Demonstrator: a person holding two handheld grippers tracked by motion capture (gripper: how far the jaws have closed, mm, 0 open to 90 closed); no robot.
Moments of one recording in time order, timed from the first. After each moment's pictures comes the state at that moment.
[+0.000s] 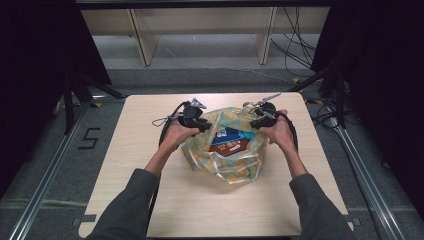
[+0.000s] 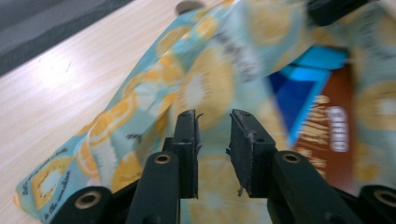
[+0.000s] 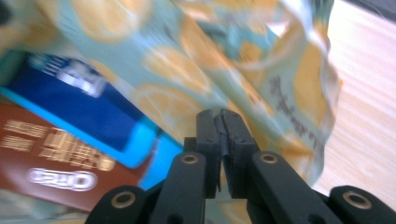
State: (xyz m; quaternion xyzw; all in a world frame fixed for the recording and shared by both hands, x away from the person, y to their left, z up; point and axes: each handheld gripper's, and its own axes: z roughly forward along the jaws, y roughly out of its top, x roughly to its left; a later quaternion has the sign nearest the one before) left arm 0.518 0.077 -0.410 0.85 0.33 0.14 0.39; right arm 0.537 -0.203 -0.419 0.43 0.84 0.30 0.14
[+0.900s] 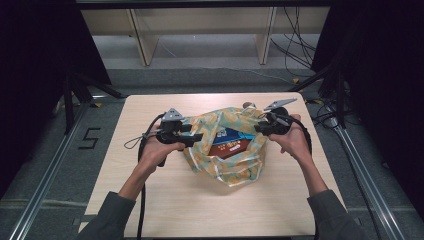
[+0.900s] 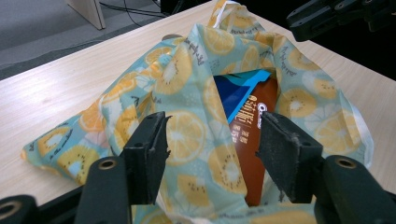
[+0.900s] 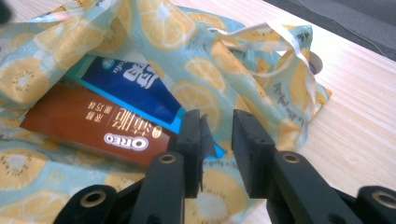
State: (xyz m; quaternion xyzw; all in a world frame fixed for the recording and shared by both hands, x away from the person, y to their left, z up) left arm 0.446 0.126 -0.397 0.80 0.35 0.14 0.47; right arm 0.489 -0.224 -0.395 0.39 0.84 0.35 0.16
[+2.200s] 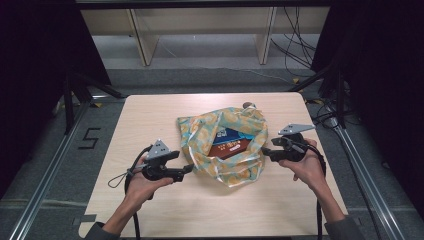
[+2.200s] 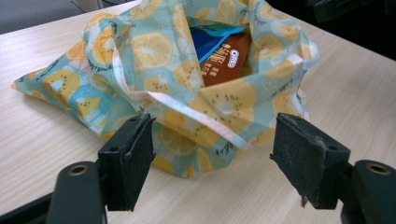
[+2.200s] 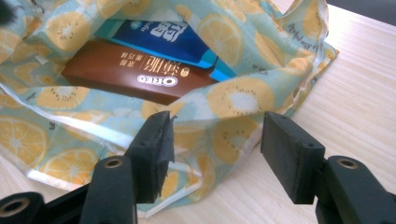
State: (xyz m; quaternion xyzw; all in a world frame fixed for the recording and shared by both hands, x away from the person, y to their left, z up) left arm 0.366 0.152 -0.432 0.79 0.36 0.14 0.48; right arm 0.420 -0.252 -0.417 0.40 0.82 0.38 0.17
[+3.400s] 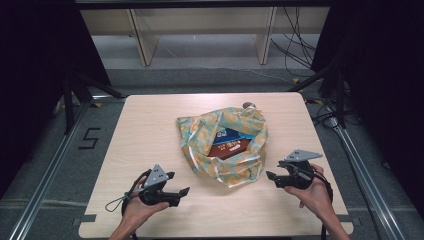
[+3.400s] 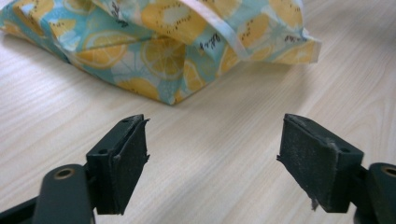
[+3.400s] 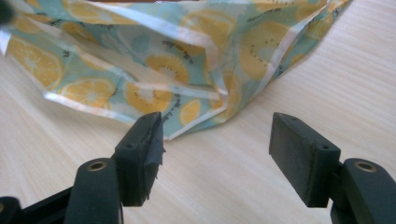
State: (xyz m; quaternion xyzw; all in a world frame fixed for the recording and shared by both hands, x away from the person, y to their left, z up) left arm 0.327 0.162 -0.486 0.80 0.36 0.15 0.46; right arm 0.363 -0.267 -0.457 0.41 0.82 0.37 0.16
